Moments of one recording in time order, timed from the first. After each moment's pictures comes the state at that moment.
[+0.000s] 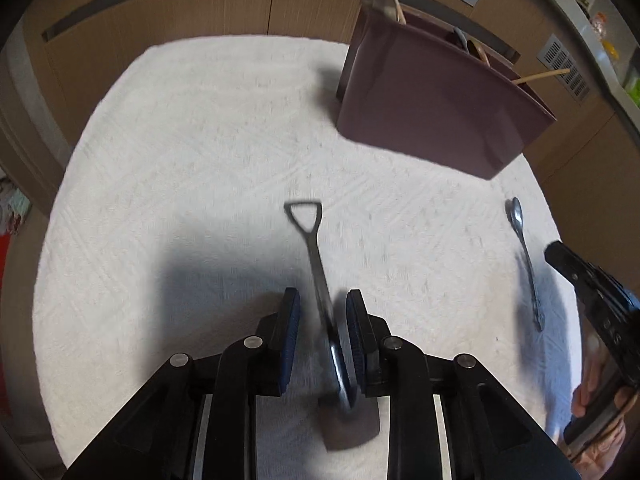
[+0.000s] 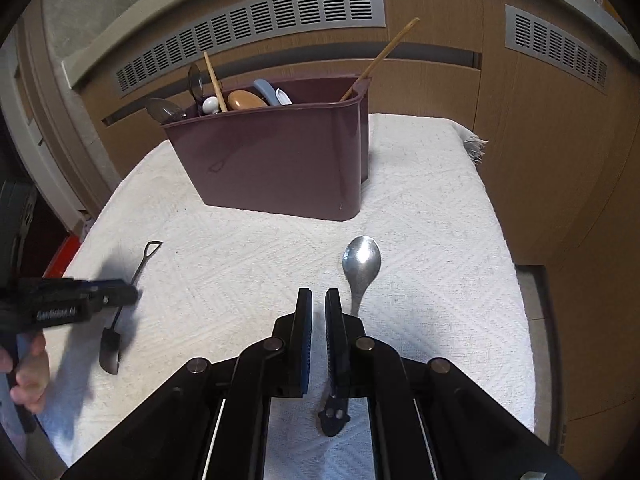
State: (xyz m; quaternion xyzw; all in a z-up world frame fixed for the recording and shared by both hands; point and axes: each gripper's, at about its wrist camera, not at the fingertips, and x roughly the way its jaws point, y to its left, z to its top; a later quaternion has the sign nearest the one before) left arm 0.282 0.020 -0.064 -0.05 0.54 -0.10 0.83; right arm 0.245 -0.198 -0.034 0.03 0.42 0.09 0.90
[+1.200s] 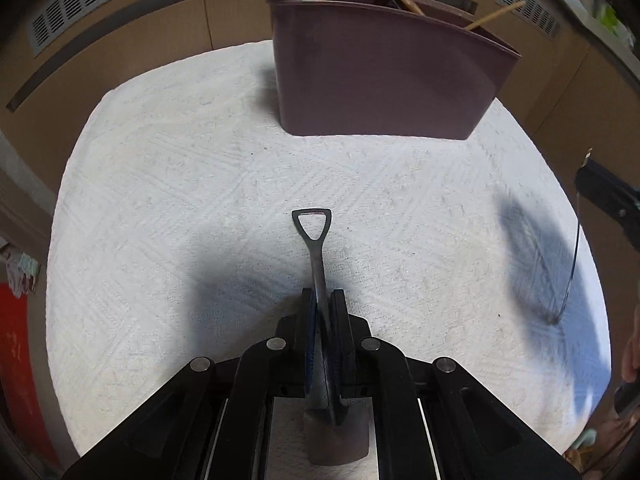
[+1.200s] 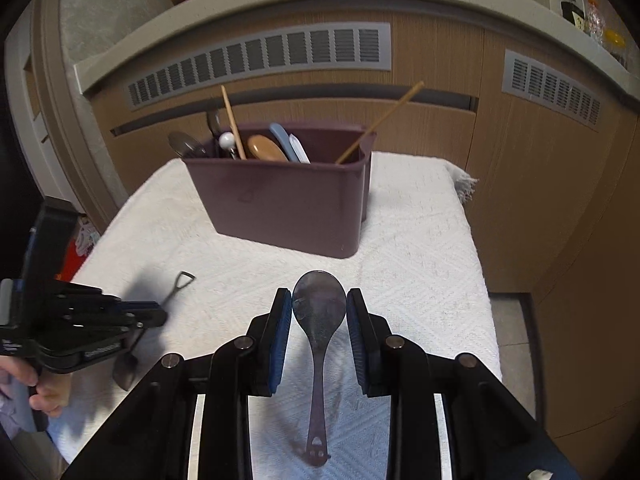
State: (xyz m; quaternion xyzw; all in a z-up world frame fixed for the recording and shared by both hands) left arm 0.277 -0.014 -0.063 0.04 0.54 -0.14 0.83; right arm 0.235 -0.192 0.005 0.01 0.38 0.09 0.92
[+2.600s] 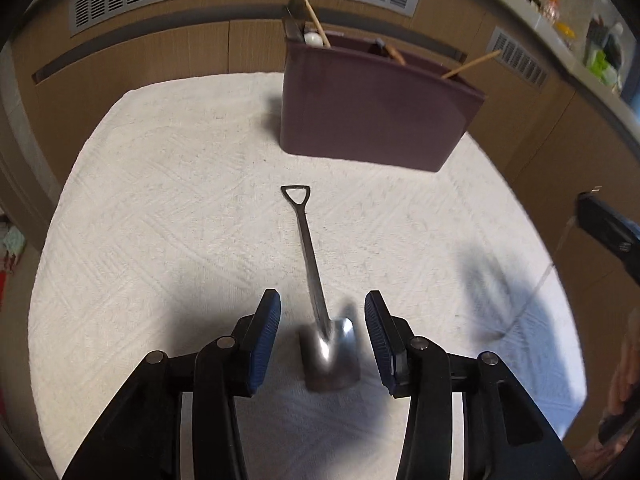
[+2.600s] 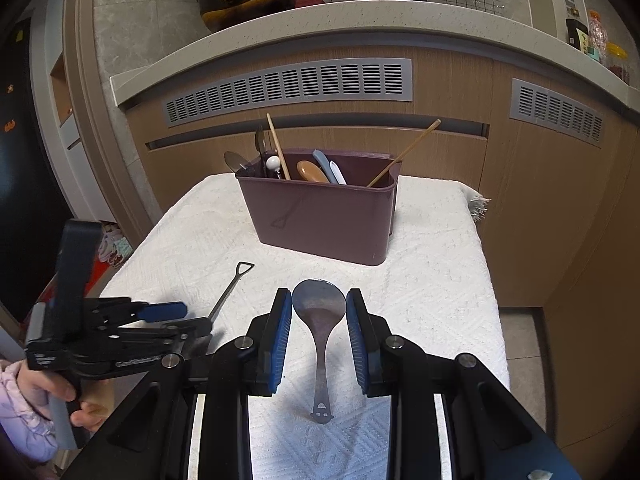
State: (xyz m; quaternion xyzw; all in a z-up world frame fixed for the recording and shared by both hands) left arm 0.247 -0.008 -0.052 -0.02 0.49 -0.14 0.86; right arm 0.196 -0.182 0.026 0.01 0.35 0.12 0.93
